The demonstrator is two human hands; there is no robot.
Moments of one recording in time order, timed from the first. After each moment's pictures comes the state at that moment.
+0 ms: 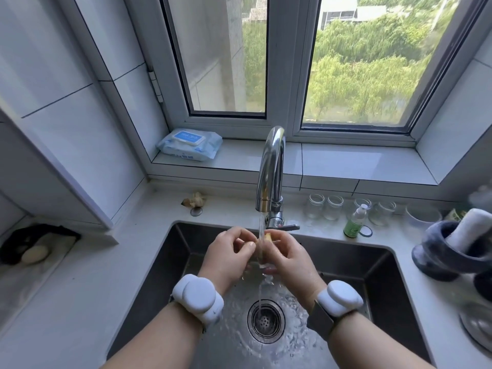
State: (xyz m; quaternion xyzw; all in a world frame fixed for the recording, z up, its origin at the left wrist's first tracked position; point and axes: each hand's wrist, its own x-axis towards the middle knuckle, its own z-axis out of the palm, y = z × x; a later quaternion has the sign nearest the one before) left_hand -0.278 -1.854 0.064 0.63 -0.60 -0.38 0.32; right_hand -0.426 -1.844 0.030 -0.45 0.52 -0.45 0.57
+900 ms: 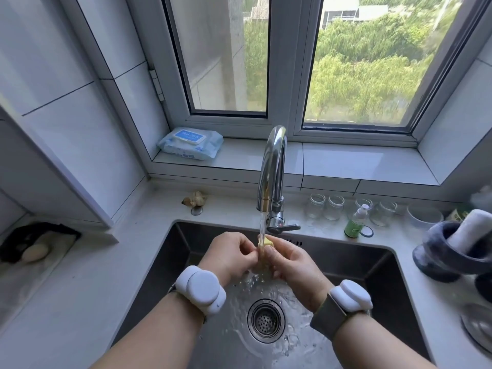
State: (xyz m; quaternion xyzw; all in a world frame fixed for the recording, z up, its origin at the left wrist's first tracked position) left_hand -0.280 -1.861 0.074 0.65 -0.64 -0.35 0.19; right_hand -0.434 -1.842 0.030 -0.44 0.45 -0.42 0.65
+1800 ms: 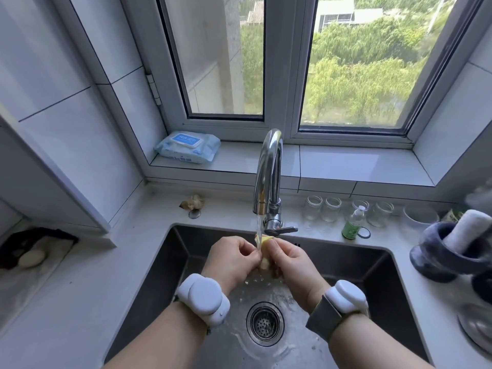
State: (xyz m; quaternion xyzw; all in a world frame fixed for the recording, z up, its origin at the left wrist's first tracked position) left_hand -0.289 -1.856 0.068 0.67 -0.57 -0.40 0.25; right_hand -0.431 -1.842 0.037 -0.45 0.48 -0.44 0.61
